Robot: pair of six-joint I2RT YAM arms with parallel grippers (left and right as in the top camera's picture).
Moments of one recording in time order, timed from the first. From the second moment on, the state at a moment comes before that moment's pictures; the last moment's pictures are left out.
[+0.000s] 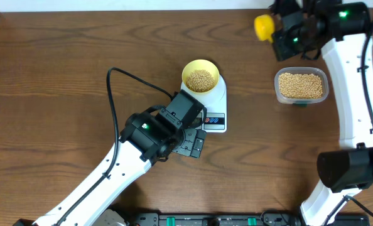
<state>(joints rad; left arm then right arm) -0.71 1.32 1.22 -1.16 -0.05 -0.38 0.14 1.91 2.11 -1.32 -0.16 -0.24</state>
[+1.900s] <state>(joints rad) -0.71 1.32 1.22 -1.16 -0.05 -0.38 0.49 1.96 1.97 -1.29 -0.09 -0.33</state>
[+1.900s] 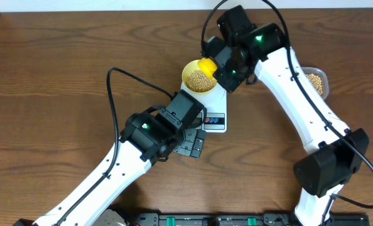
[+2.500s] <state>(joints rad) -0.71 1.32 1.22 -1.16 -0.05 -0.38 0.50 1.97 1.88 -1.21 -0.07 -0.33</state>
